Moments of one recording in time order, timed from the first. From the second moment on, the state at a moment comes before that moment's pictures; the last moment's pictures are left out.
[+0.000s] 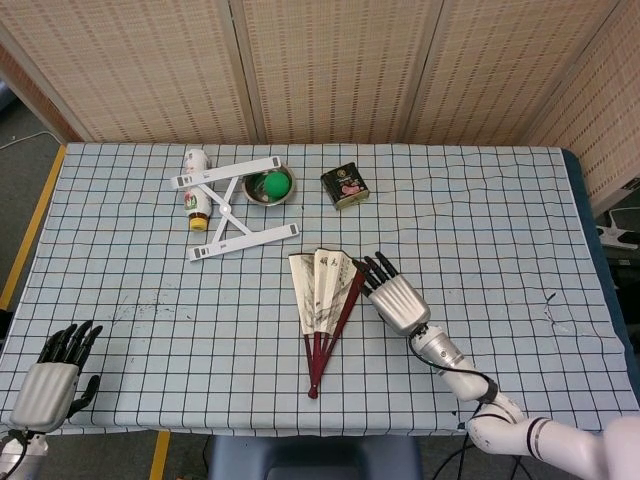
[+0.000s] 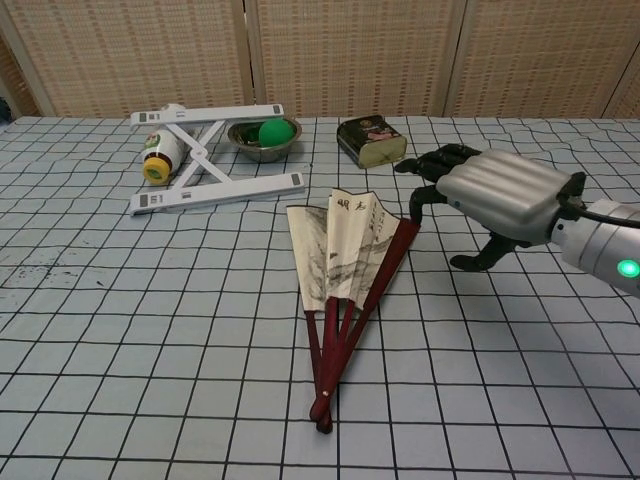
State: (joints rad) left arm -0.05 -1.25 0.00 -1.48 1.59 1.45 0.16; right arm 0.58 -1.67 0.20 -1.22 -1.61 0.96 -0.42
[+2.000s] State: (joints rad) left arm -0.17 -1.30 0.02 -1.43 1.60 1.34 -0.60; right arm 0.86 -1.63 0.50 -1.74 -1.00 1.05 -0.53
